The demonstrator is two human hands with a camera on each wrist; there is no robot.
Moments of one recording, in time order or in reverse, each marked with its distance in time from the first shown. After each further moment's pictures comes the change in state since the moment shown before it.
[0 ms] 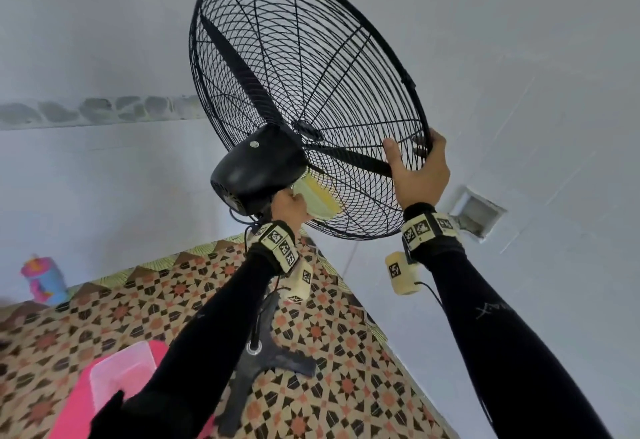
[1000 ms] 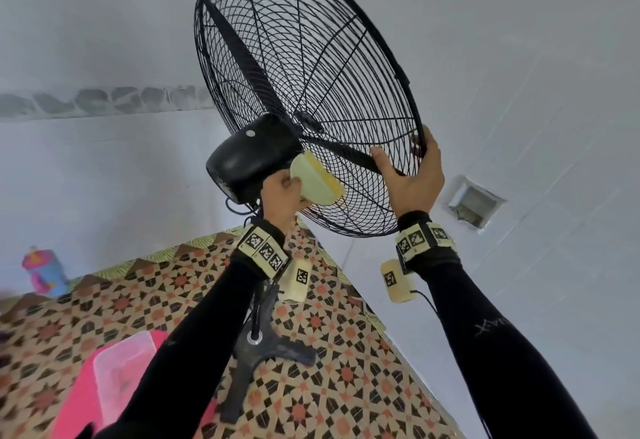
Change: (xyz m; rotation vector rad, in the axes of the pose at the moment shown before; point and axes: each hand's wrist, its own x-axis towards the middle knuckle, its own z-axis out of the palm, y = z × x) left_hand -0.015 0.007 -0.016 -0.141 0.005 0.061; right_hand -0.031 0.002 -0.007 -0.008 0.004 -0.050
